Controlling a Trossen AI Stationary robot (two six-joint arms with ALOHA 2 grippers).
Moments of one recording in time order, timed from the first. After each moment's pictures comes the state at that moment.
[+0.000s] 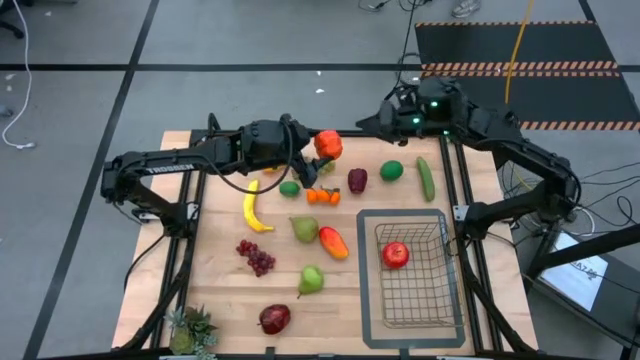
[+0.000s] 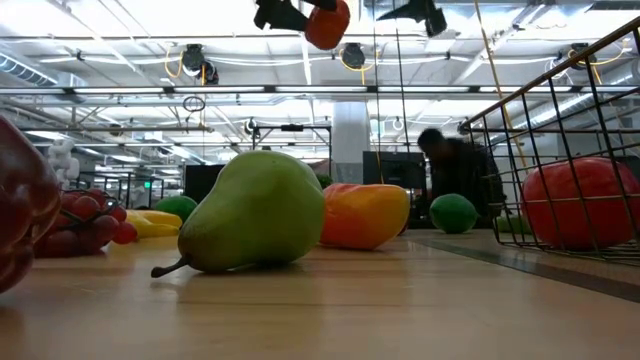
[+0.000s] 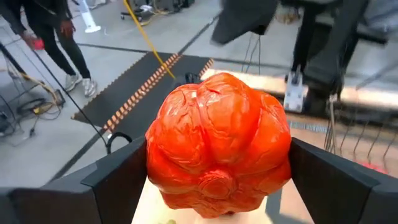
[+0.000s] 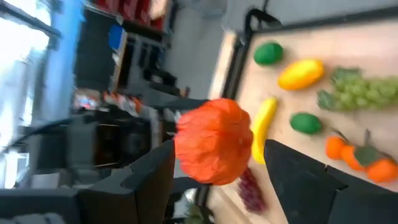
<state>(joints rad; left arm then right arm) 0.17 1.47 1.42 -0.29 -0.22 0.03 -0.46 1.29 1.46 -0.57 -0.29 1.14</state>
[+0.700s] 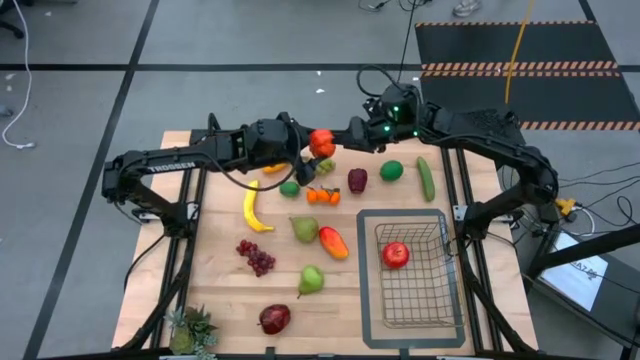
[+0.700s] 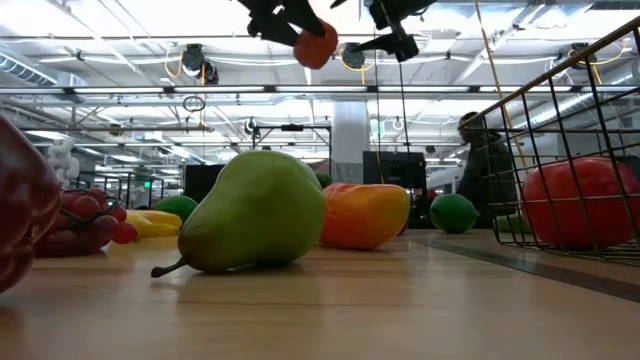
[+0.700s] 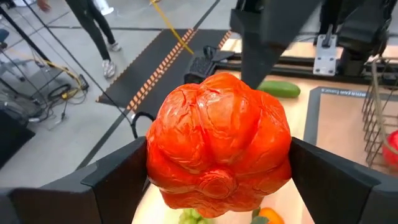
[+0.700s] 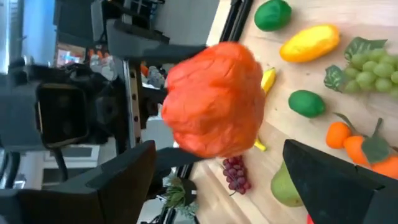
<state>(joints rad) 0.21 1.47 1.42 -0.39 -0.26 0.10 -0.44 1.45 1.46 -0.49 -0.40 1.05</state>
